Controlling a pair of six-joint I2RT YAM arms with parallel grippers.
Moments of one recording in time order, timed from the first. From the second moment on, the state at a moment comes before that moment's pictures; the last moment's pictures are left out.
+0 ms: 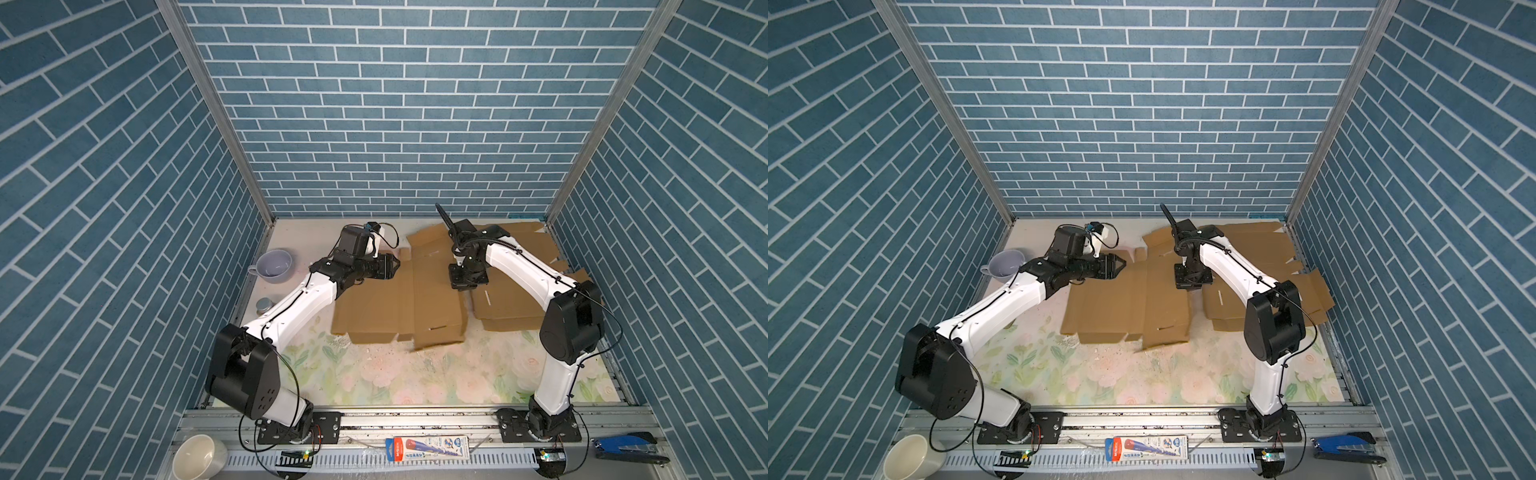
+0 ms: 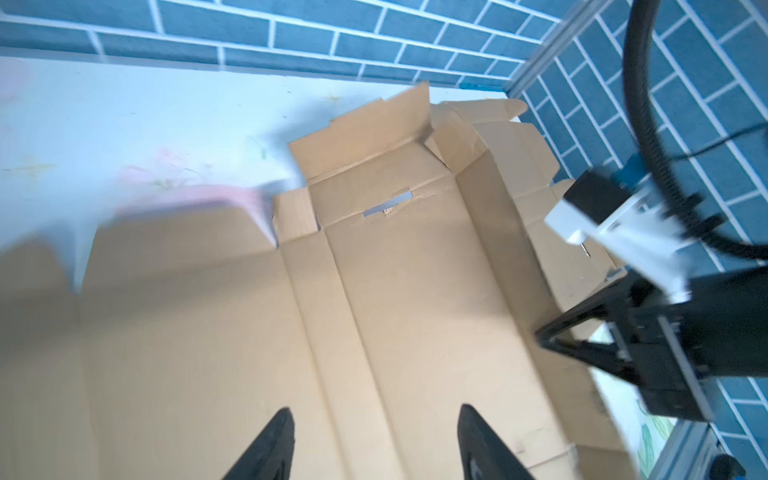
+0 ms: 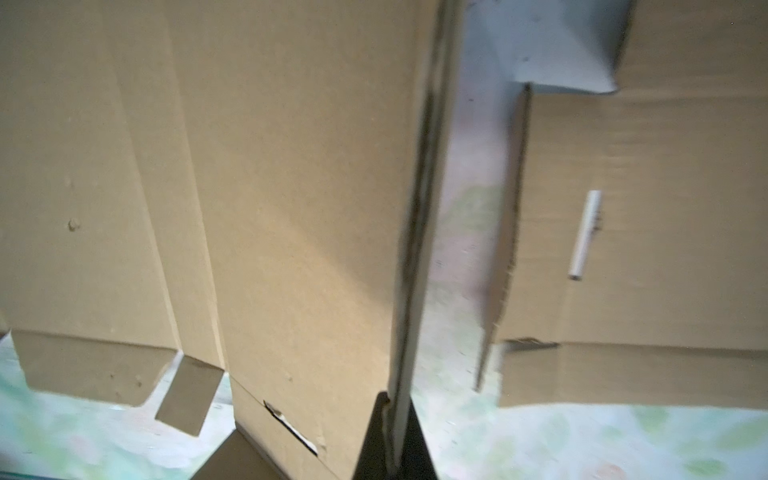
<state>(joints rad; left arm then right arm) -0.47 1.50 1.14 -0.32 0.29 -0.33 0.55 1.88 1.73 -1.31 0.04 0.32</state>
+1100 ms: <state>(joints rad) -0.54 1.71 0.76 0.14 0.38 -0.54 0.81 2.25 2.28 -1.37 0.59 0.09</state>
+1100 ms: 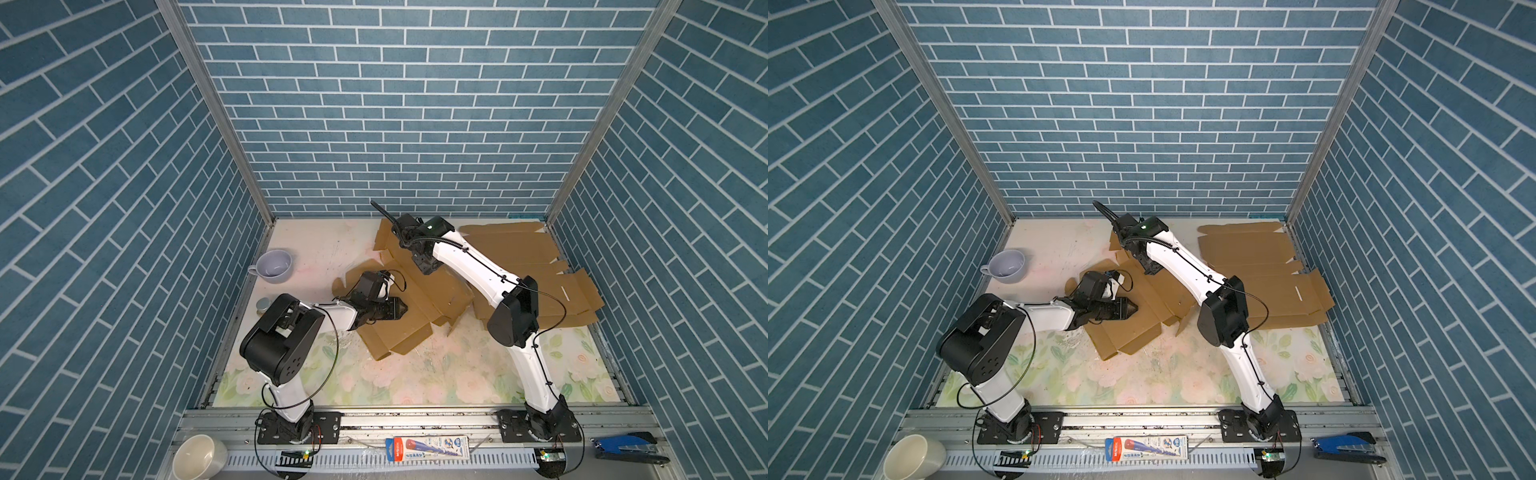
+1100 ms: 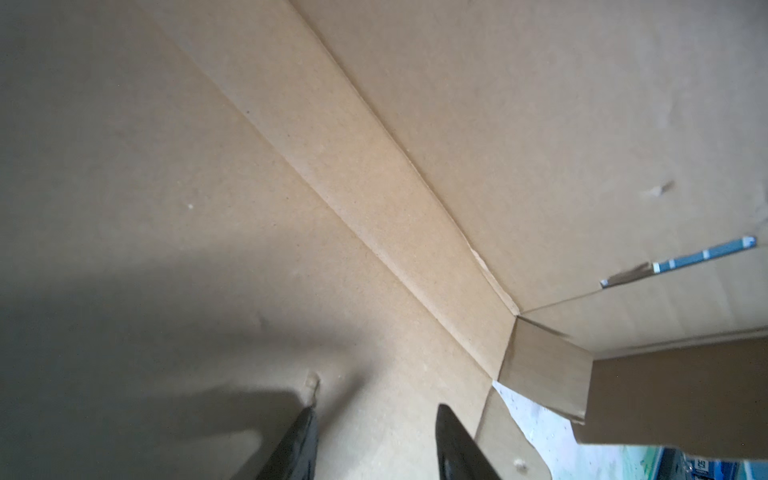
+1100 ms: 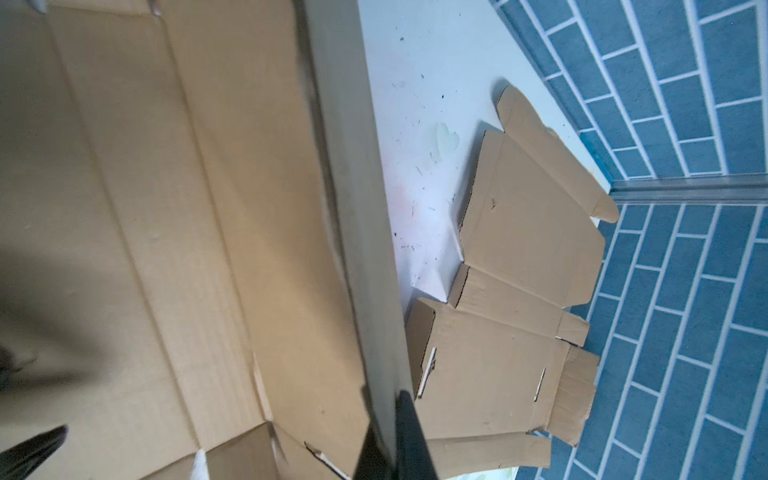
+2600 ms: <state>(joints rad) -0.23 1.79 1.47 -0.29 0.51 -0.38 0.82 1.85 1.46 -0.29 0.70 -1.02</state>
